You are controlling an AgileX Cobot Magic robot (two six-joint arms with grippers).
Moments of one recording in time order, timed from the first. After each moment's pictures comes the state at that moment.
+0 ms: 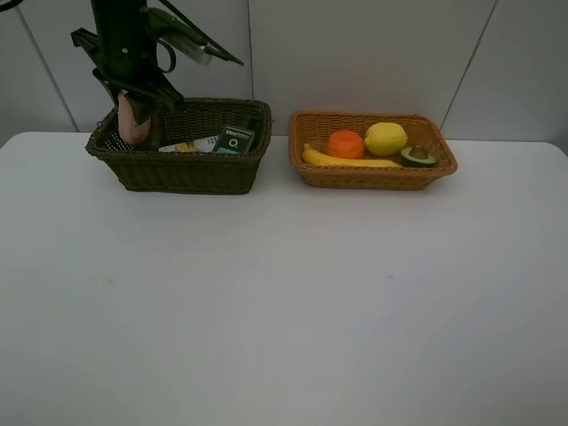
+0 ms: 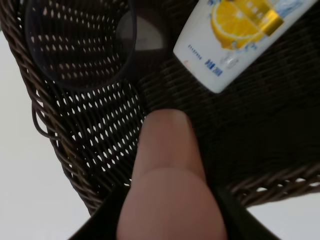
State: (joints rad) left arm -0.34 2.17 -1.90 0.31 1.22 0.03; right arm 0.03 0.00 -0.52 -0.03 1.05 -0.06
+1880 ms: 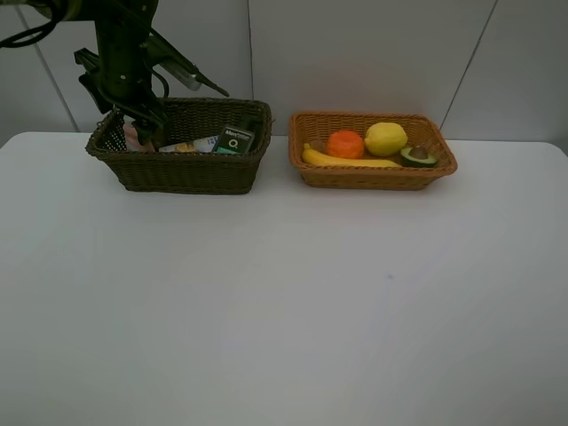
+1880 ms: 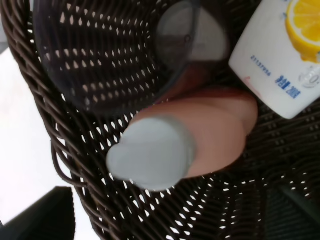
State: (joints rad) left arm -0.29 2.27 -1.90 0.39 1.12 0.06; right arm 0.03 0.00 -0.52 -0.03 1.05 -0.06
